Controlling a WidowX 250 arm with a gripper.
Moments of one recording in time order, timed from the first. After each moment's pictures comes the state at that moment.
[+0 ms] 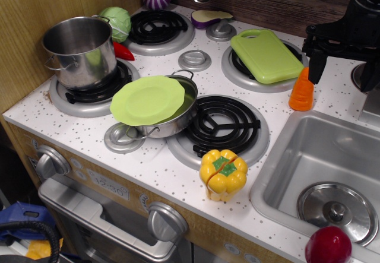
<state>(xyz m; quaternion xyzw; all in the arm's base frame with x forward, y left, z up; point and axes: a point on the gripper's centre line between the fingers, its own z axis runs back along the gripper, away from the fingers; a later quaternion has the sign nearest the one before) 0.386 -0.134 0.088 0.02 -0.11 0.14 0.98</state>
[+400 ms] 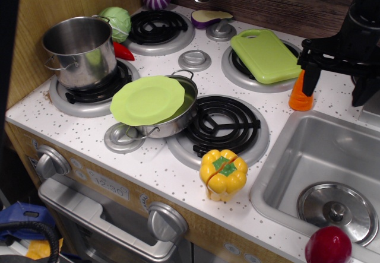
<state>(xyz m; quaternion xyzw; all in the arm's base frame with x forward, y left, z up) 0.385 -0.128 0.069 0.04 -0.09 0.10 0.99</state>
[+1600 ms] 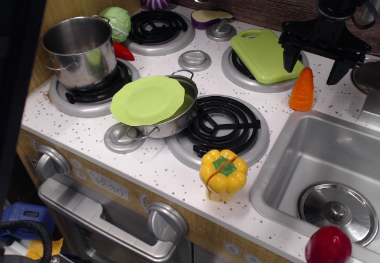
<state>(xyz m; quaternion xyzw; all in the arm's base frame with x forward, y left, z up) 0.430 -0.095 0.055 0.03 -0.15 0.04 0.99</state>
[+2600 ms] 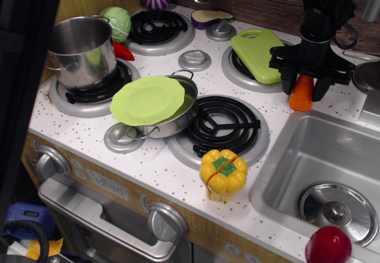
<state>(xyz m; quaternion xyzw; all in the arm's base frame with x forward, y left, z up) 0.428 -0.092 0.025 0.00 -0.14 0.05 0.99</state>
